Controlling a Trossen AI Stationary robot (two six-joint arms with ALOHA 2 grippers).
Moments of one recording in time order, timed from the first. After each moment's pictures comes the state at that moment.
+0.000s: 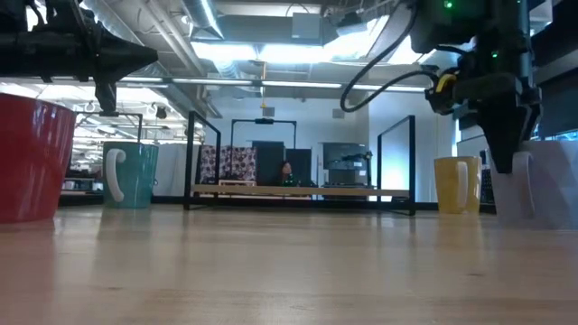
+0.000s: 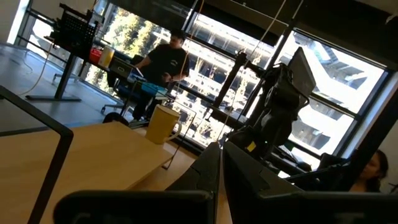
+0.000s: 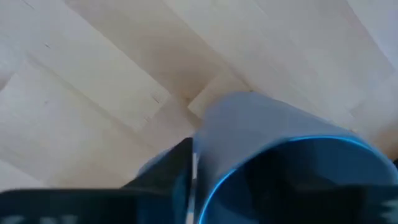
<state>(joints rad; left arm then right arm) -0.02 0.01 0.01 0.24 -0.36 -0.41 0.10 1.41 0.89 -1.05 0.02 0.93</state>
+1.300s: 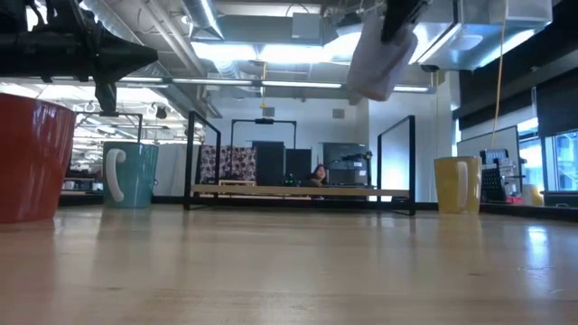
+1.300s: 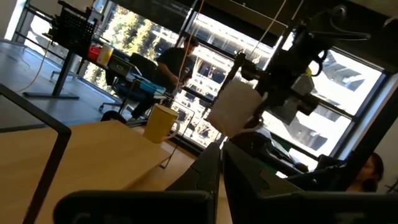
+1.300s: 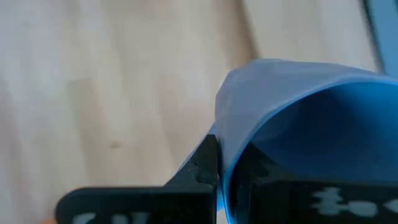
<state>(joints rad) -0.02 0.01 0.01 0.24 -0.35 -0.44 -0.01 1.57 1.71 -1.31 0.16 0.20</state>
